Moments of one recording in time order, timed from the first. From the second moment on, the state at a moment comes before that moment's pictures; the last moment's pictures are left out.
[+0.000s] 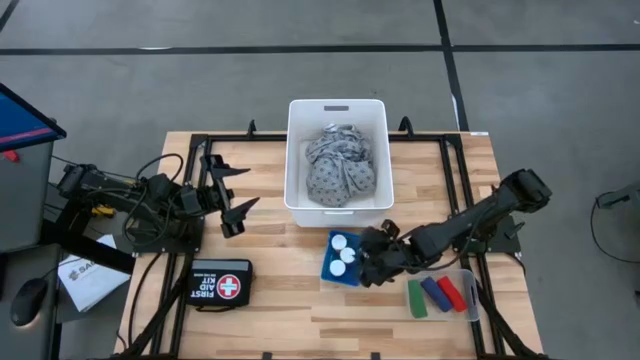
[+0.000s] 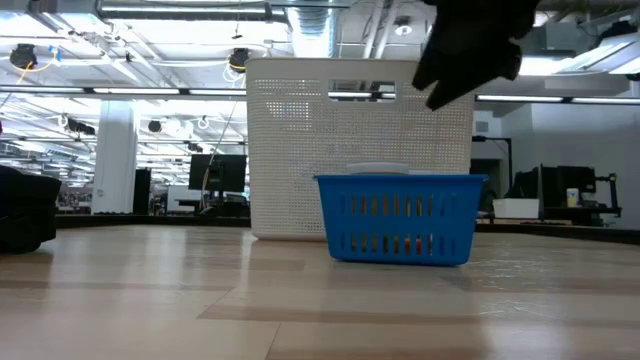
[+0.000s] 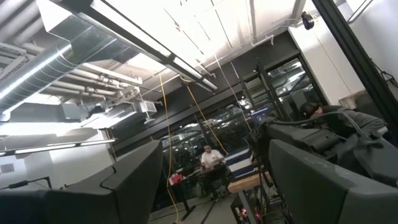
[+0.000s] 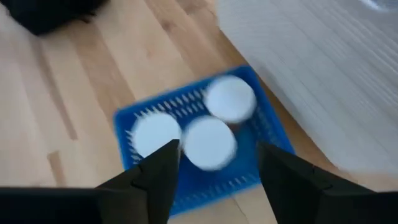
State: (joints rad) left arm -0.25 0.80 0.54 0.83 -0.34 0.65; right arm 0.47 1.58 1.16 -0.65 0.52 0.90
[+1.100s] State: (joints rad) left arm -0.25 0.80 0.54 0.83 -0.34 0.65; right arm 0.42 1.69 1.09 -0.81 0.39 1.13
